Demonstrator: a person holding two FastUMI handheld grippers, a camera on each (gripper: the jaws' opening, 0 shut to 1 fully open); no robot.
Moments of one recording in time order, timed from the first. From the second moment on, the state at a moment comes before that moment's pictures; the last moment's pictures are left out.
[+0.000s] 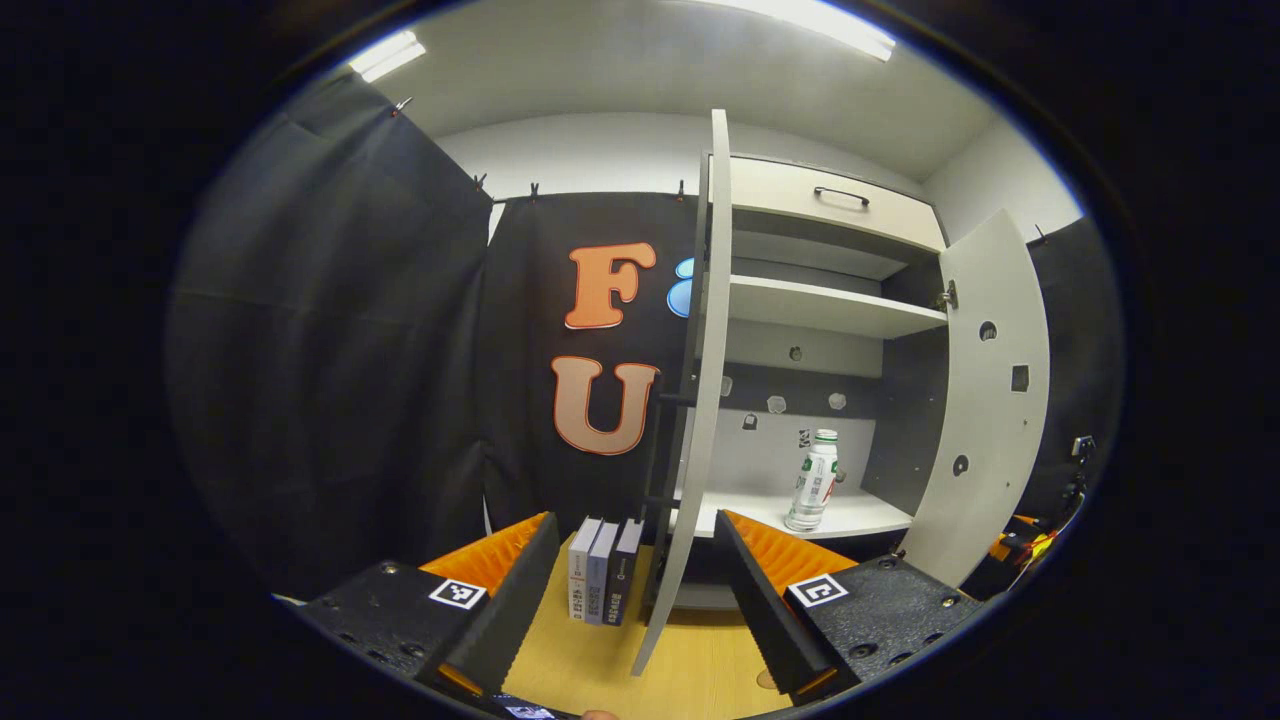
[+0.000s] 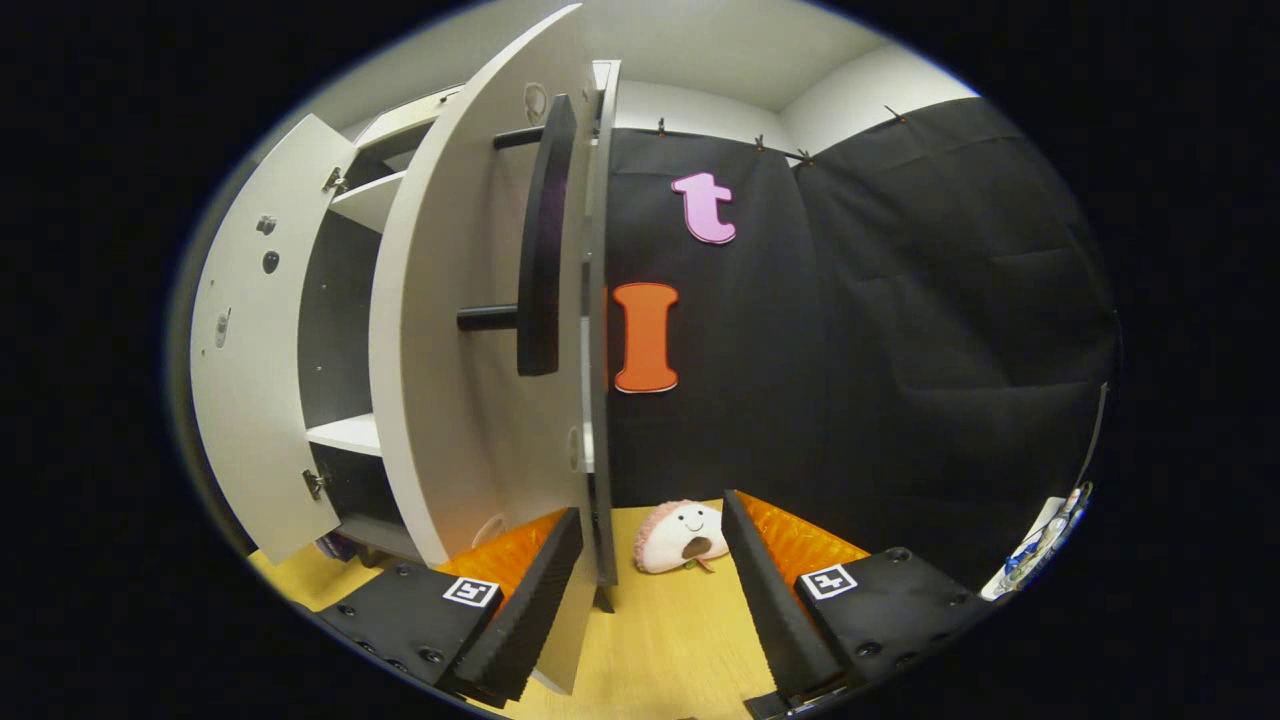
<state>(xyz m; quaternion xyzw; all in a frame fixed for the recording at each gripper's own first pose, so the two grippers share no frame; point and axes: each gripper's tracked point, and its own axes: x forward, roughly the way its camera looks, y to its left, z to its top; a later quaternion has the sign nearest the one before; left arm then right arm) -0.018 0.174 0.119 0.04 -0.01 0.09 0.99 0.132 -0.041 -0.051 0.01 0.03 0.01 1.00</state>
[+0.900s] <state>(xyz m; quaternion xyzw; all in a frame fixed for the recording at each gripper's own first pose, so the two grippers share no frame) -0.019 0.211 0.108 0.05 0.01 0.13 0.99 0.165 0.109 -0.061 -0.02 0.04 0.10 0.99</state>
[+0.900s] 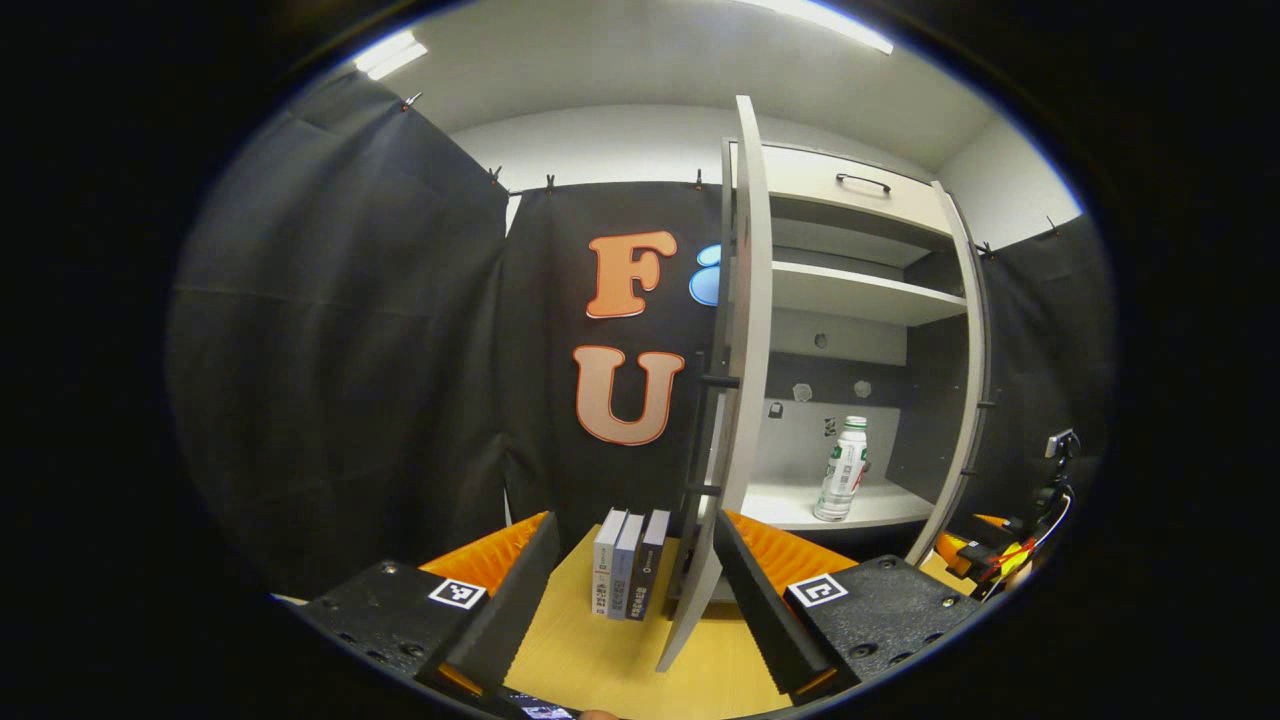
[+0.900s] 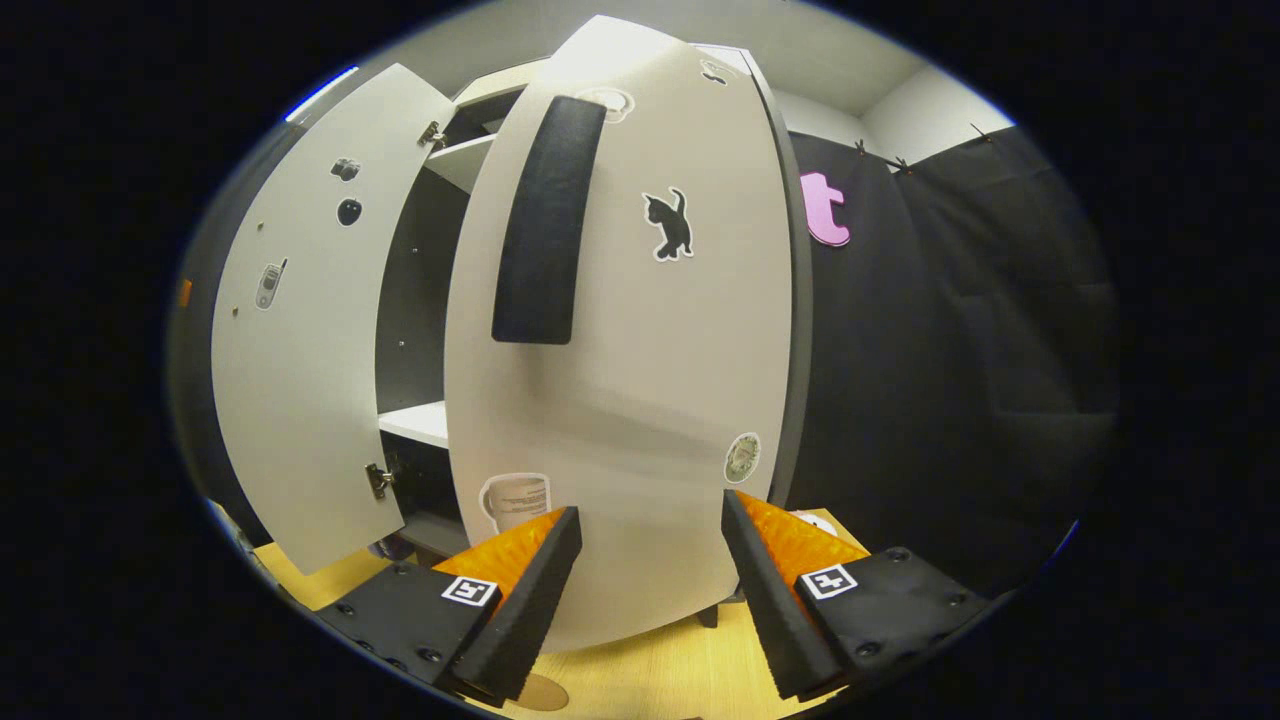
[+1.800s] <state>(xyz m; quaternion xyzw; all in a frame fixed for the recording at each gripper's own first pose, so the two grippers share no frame) 0.049 0.266 0.024 0.04 0.05 0.14 0.99 0.118 0.074 -0.034 -0.02 0.02 0.09 1.00</state>
